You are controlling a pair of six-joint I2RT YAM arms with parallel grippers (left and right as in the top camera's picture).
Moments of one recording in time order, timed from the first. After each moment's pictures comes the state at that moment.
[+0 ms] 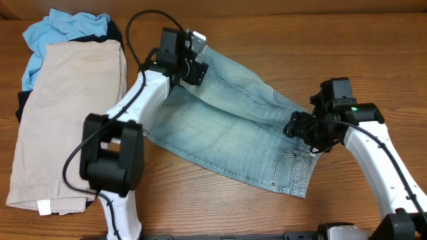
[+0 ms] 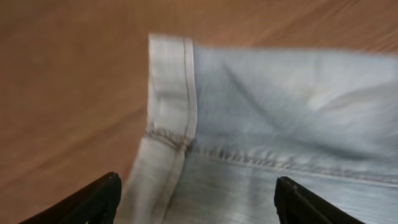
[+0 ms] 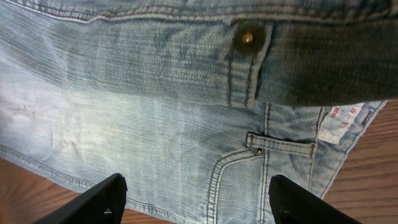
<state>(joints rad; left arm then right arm) -0.26 2.08 1.52 -0.32 0.10 0.22 0.06 1.44 1.03 -0.97 -0.26 0.40</state>
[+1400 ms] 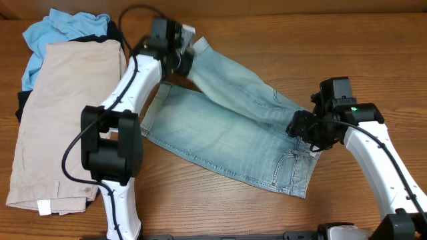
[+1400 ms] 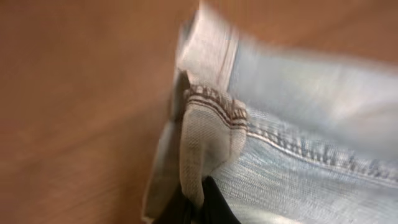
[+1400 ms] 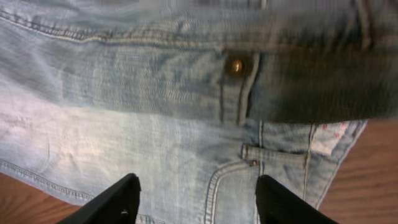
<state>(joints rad) -0.20 2.15 1.79 -0.56 0.17 0.15 0.07 1.44 1.03 -0.93 -0.22 0.41</state>
